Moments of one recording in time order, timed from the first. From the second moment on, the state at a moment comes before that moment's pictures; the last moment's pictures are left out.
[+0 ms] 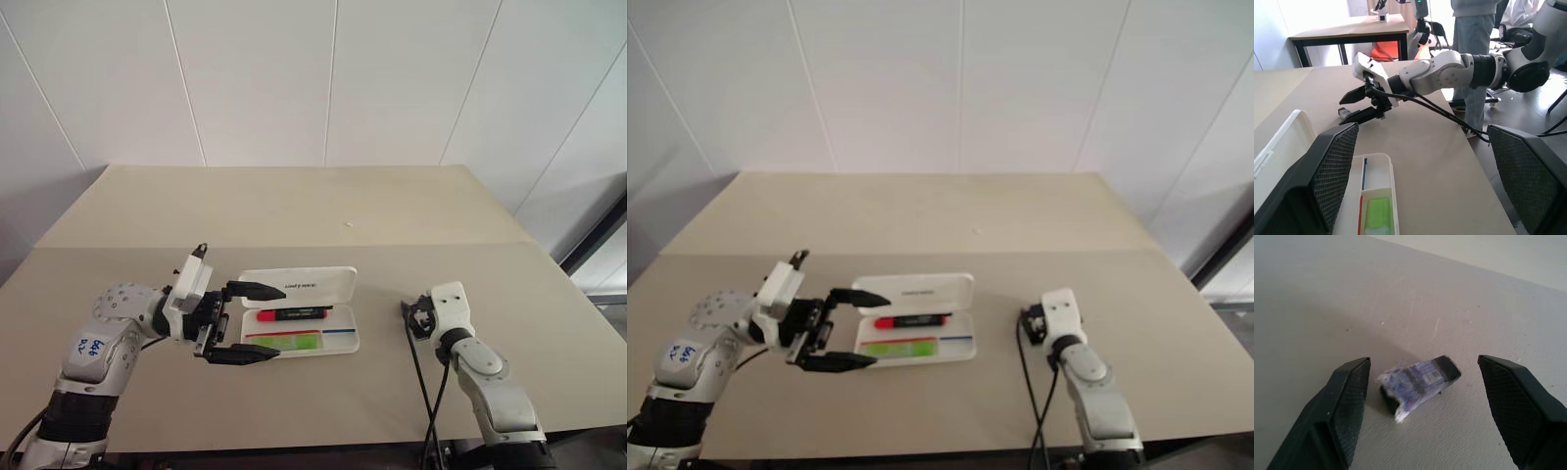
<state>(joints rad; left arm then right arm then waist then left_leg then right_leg) -0.47 0.68 0.10 -0.11 -0.61 0.33 -1.37 -0.28 -0.28 -0.08 -0.06 0.06 0.41 0.22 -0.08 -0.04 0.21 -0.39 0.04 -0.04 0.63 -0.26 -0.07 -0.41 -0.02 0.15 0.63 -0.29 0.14</state>
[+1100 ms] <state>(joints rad) -0.44 0.75 0.17 -0.10 -0.69 0.33 -1.43 -0.34 -0.11 -0.11 -0.07 0.09 0.56 -0.01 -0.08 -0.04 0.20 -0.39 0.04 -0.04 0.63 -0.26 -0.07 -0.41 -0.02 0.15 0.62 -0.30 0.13</state>
